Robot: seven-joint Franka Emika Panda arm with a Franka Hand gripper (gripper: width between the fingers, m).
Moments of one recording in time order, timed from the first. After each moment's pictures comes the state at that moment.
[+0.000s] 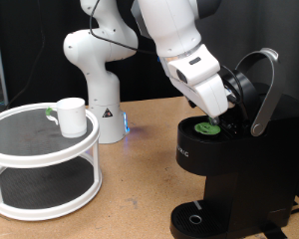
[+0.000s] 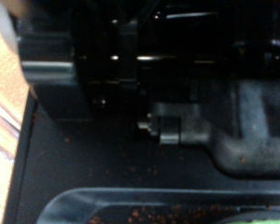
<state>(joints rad) 0.31 -0.15 -0.17 -2.35 0.50 2.21 -0.96</state>
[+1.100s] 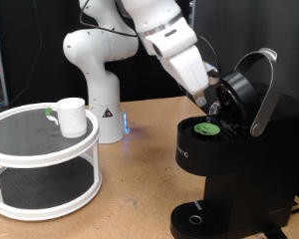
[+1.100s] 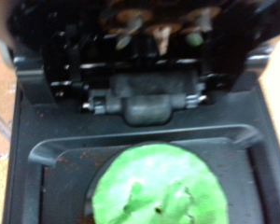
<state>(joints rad) 0.26 -0.23 -0.21 -2.32 0.52 2.20 -0.92</state>
